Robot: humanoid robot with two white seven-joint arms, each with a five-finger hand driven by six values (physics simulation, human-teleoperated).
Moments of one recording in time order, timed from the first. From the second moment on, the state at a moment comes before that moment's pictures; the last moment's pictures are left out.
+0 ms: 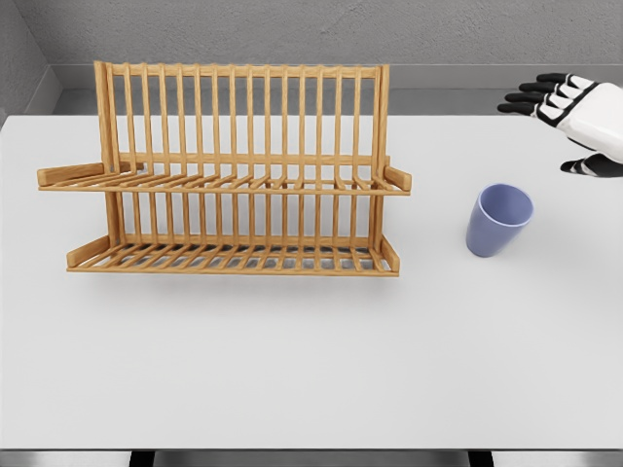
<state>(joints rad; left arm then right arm) 0.05 0.00 -0.27 -0.17 0.17 0.07 -0.17 -0.49 -1.07 0.42 -1.54 0.41 -0.61 0.11</state>
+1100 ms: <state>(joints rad) 0.05 0.00 -0.27 -0.17 0.17 0.07 -0.17 -0.71 -0.95 0.68 -1.42 0.40 -0.61 0.61</state>
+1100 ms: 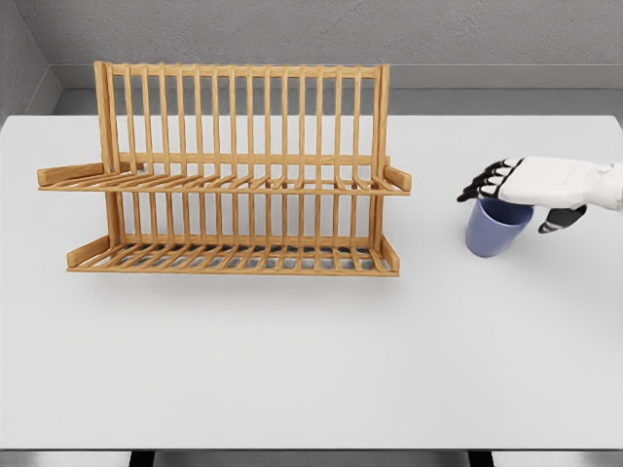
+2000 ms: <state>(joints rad) 0.05 0.00 -0.27 -0.17 0.17 0.07 -0.17 -0.72 -0.94 0.71 -1.44 0.41 -0.61 0.61</state>
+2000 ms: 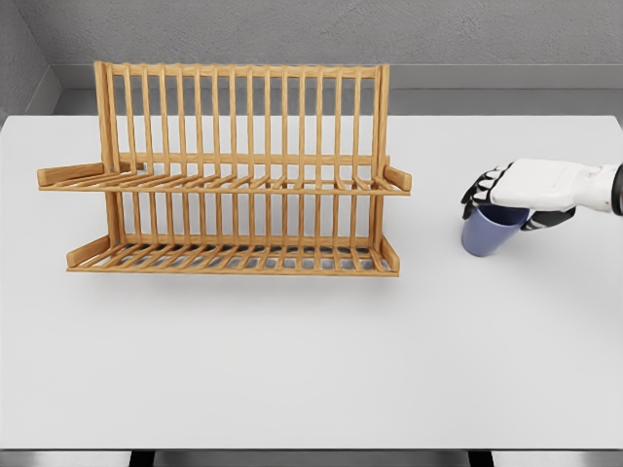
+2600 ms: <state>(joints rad) 0.05 0.00 -0.27 -0.17 0.17 0.07 -0.17 -0.79 -0.95 0.63 -1.46 0.40 -0.61 0.61</state>
